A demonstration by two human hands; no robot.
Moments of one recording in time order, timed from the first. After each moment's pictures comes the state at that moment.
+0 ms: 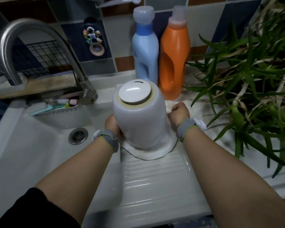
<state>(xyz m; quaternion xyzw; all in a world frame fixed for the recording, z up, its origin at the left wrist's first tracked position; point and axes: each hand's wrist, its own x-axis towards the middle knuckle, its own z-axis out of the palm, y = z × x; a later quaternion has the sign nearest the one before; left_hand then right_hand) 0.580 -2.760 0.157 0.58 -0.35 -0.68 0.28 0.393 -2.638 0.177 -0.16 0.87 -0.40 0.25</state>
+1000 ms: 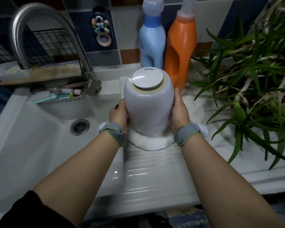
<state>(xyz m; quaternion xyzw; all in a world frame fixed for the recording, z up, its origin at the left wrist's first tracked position) 0.586 -2.726 0.195 0.56 -0.37 -0.66 0.33 0.443 -2.621 0.204 -0.13 0.65 -0.66 0.36</state>
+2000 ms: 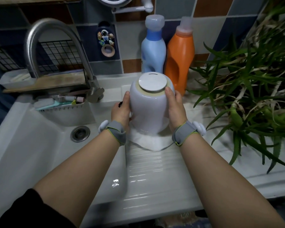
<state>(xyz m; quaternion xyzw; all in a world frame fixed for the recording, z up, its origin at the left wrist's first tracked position) 0.584 -2.738 0.218 0.51 -0.43 -0.66 0.34 0.455 -2.629 0.240 -0.21 0.67 -0.65 0.29</state>
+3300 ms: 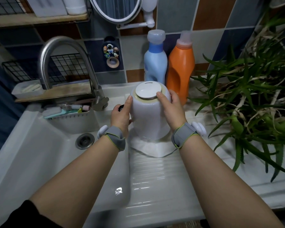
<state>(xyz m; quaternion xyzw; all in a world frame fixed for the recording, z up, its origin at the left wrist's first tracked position) 0.591 -2.745 0.234 0.48 -0.45 -0.66 0.37 0.458 -2.642 0.268 -0.26 0.71 -0.61 0.25</state>
